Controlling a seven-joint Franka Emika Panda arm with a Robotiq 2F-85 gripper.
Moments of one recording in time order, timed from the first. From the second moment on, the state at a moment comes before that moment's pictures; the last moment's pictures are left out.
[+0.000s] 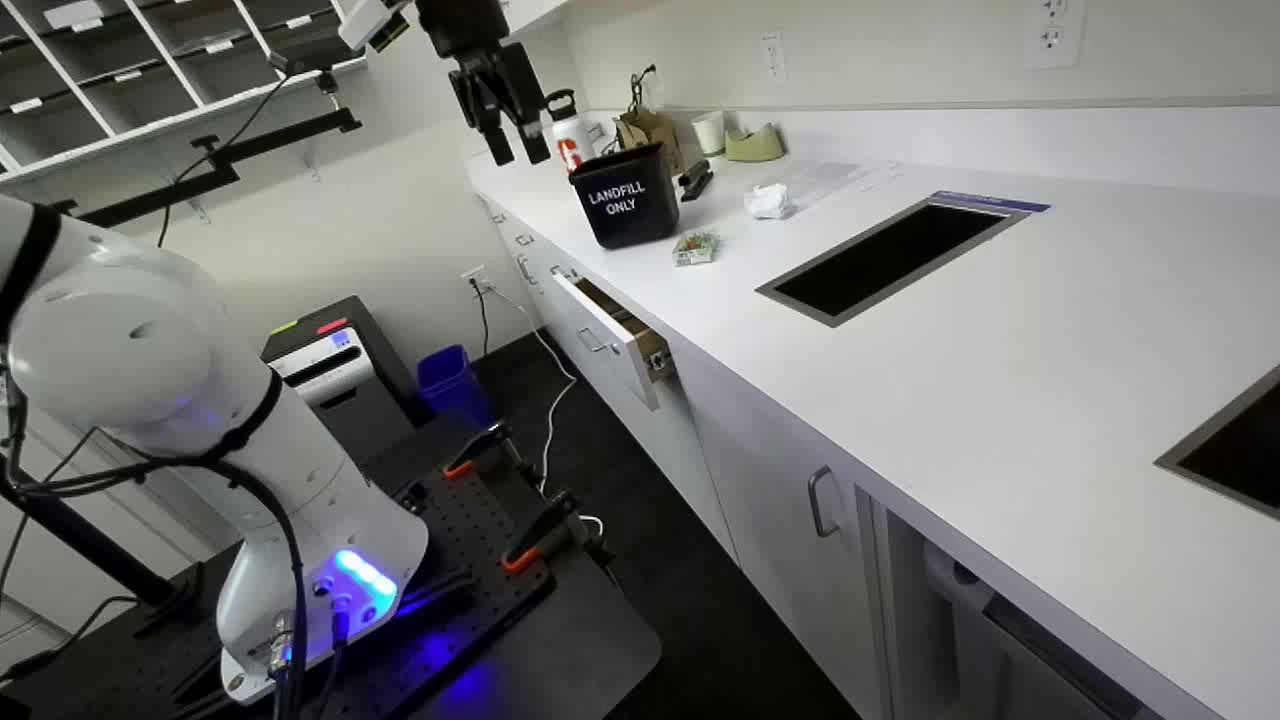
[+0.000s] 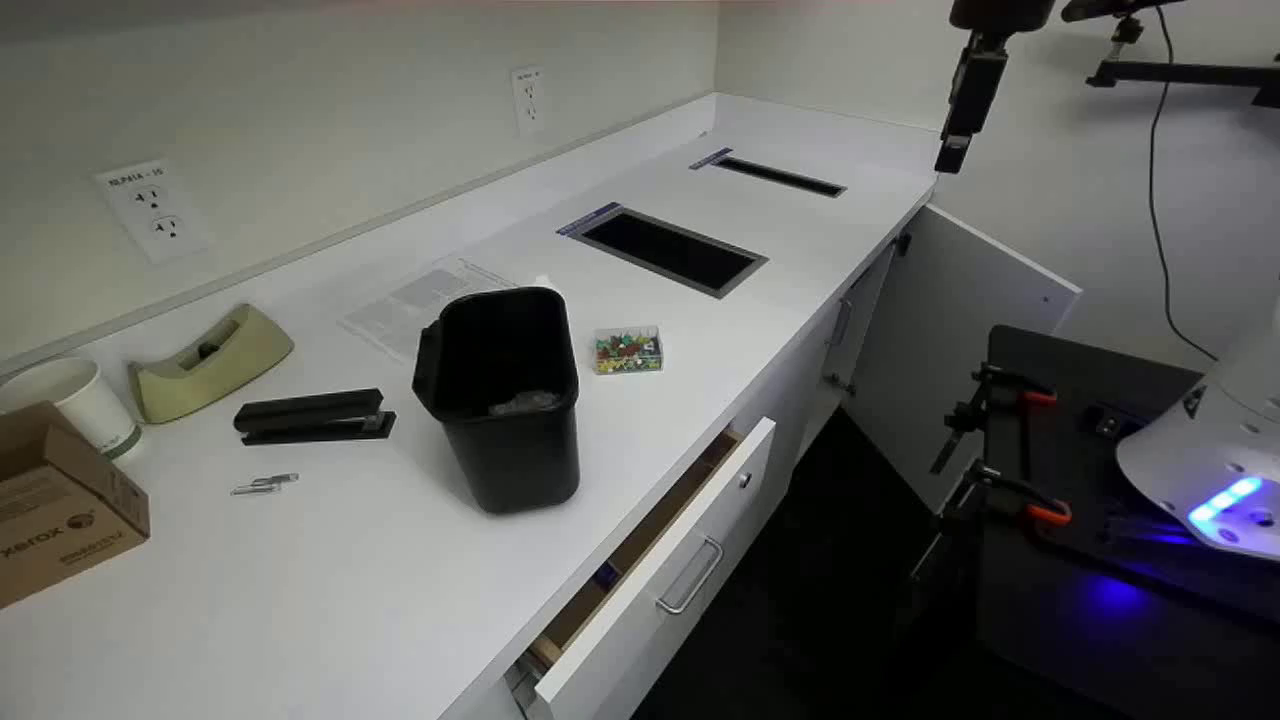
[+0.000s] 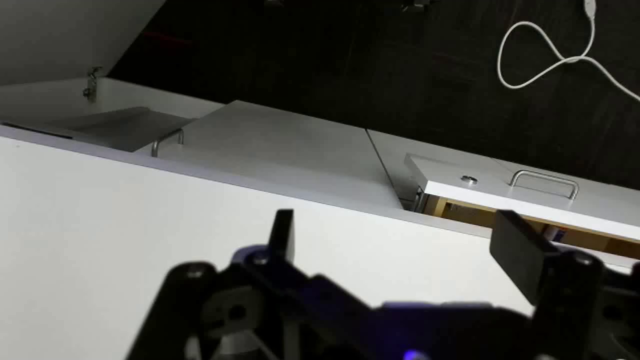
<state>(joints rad) 0.01 -0.60 0.00 -2.50 -0.02 1.91 -0.01</state>
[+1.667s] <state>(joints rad) 0.02 -0.10 0.04 -2.20 -0.12 2.43 -0.08</state>
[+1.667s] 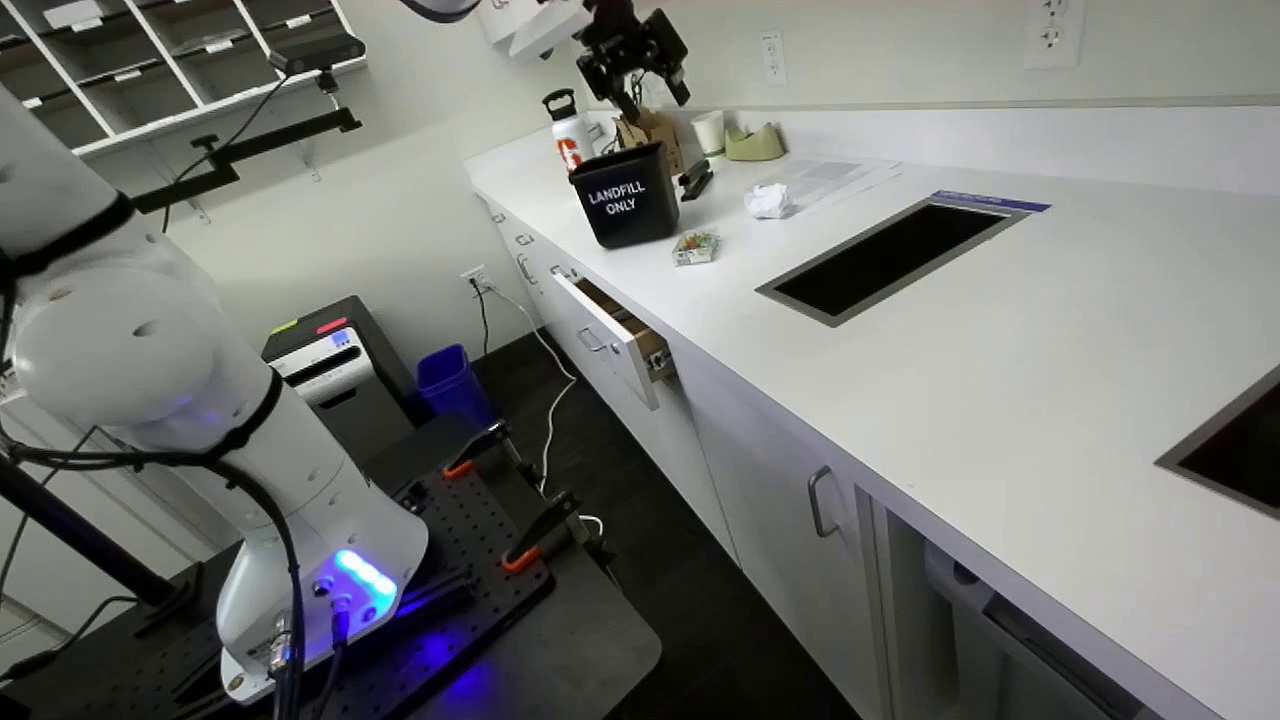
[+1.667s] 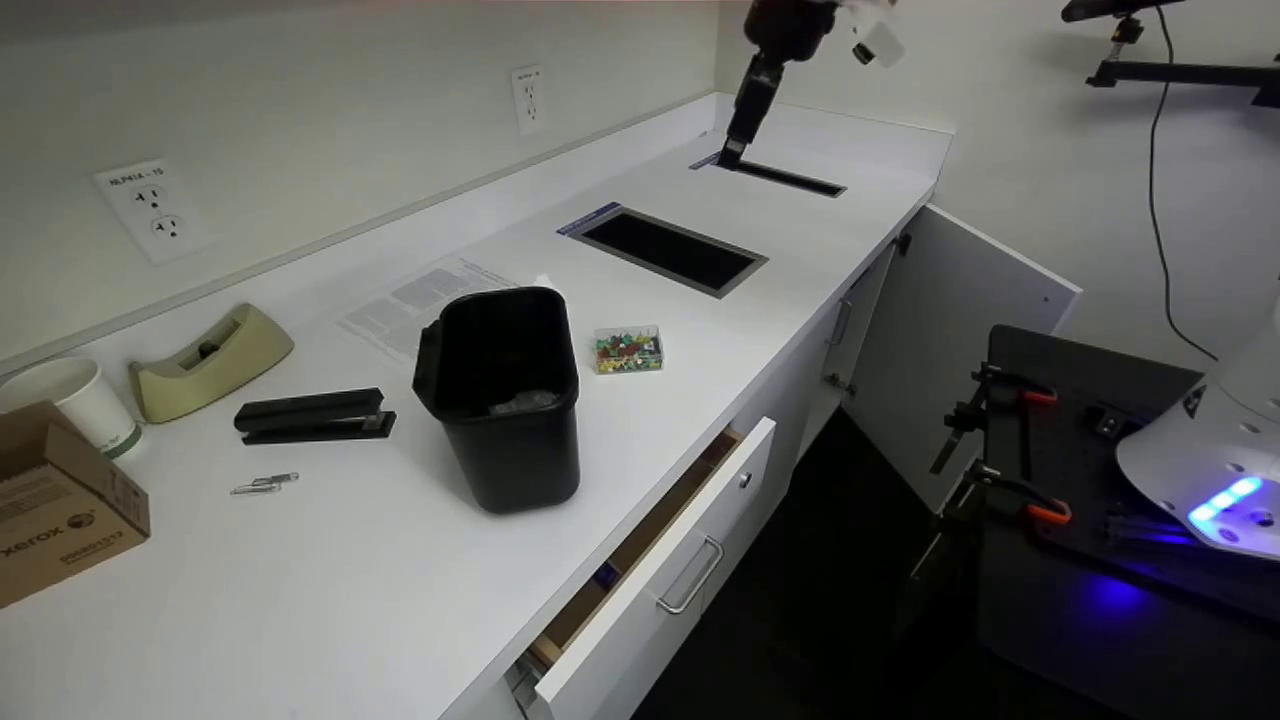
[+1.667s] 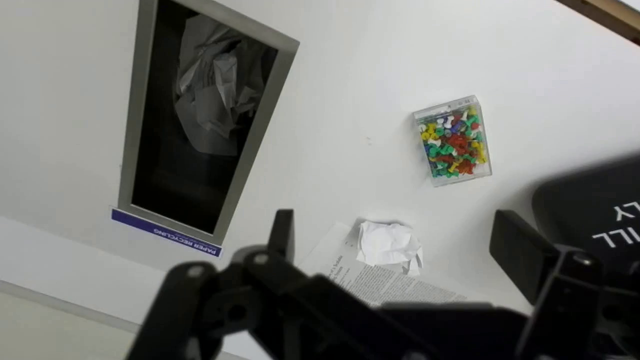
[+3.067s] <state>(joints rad) 0.02 0.51 0.06 -1.62 -0.07 2.45 -0.16</state>
